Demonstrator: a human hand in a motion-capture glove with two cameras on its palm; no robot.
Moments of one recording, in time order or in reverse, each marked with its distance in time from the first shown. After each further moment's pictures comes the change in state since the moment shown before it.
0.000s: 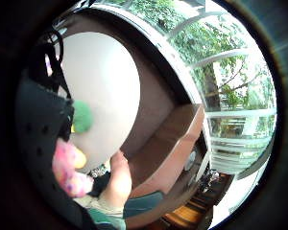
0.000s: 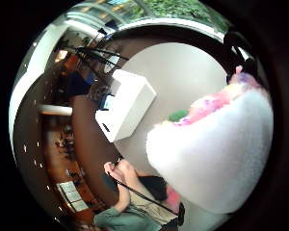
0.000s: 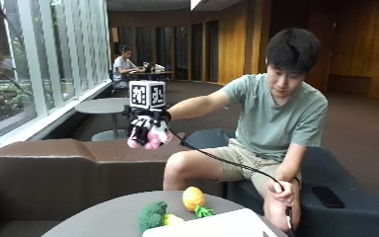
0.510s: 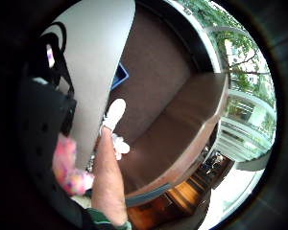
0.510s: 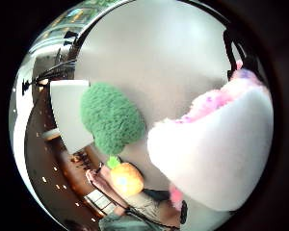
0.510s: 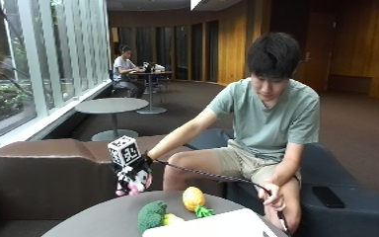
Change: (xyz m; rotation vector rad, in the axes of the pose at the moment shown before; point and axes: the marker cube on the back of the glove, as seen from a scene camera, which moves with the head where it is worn) arm 0.131 0.035 0.243 -0.273 -0.161 0.289
